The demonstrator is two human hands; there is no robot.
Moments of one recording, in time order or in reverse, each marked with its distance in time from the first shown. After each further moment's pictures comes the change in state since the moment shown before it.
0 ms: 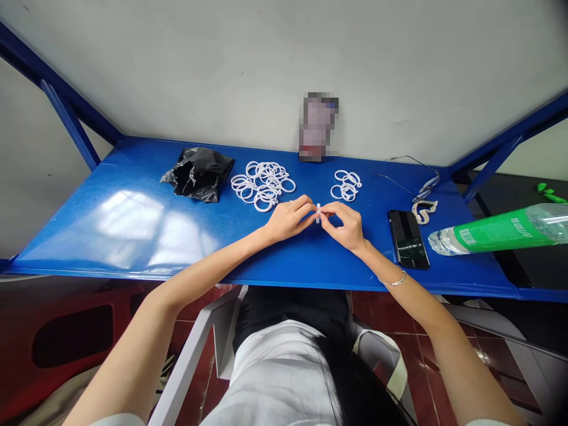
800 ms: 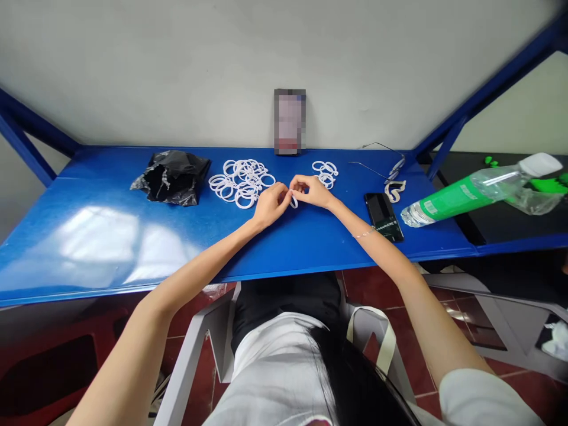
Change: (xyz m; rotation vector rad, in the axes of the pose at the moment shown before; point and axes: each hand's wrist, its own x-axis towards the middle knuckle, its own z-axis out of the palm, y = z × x) left_hand 0.004 -0.019 0.026 -0.287 0.008 -0.427; right_hand 0.049 0.051 0.019 0.305 -0.395 0.253
